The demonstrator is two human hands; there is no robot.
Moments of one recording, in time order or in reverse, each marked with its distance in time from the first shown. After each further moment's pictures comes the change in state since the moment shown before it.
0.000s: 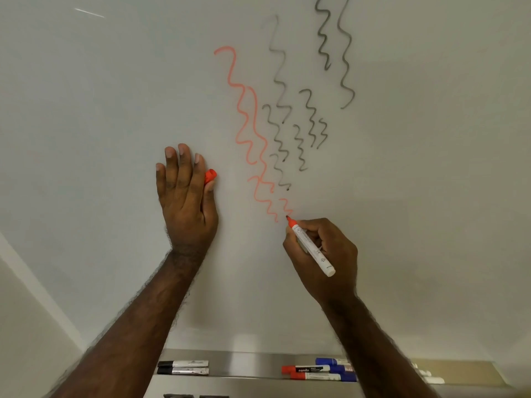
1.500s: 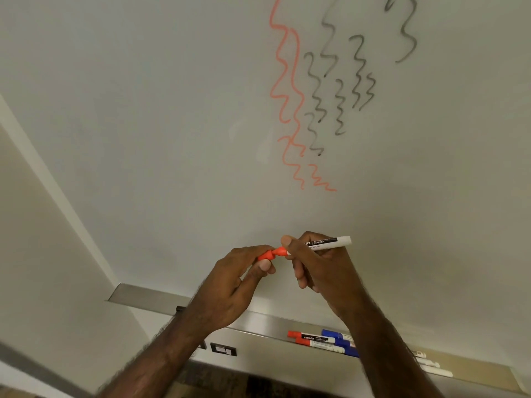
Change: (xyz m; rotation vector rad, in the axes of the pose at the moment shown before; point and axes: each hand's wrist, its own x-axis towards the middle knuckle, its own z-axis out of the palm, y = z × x) left_hand -0.116 0.085 -0.111 -0.564 -0.856 -0.559; right_hand -0.031 -0.025 -0.010 0.510 -0.809 0.751
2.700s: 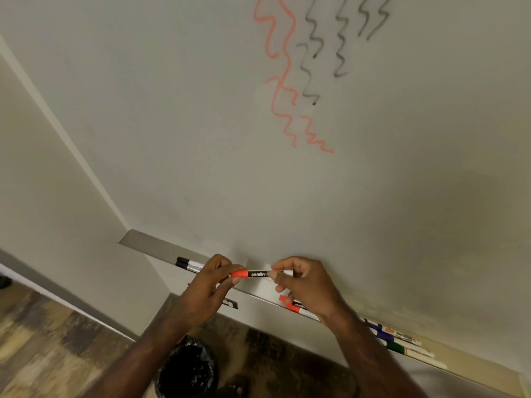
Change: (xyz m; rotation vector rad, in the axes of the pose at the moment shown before) left_hand -0.088 -0.090 0.068 0.080 -0.040 -0.295; right_hand -0.004 0.162 -0.014 0.083 -0.223 0.280
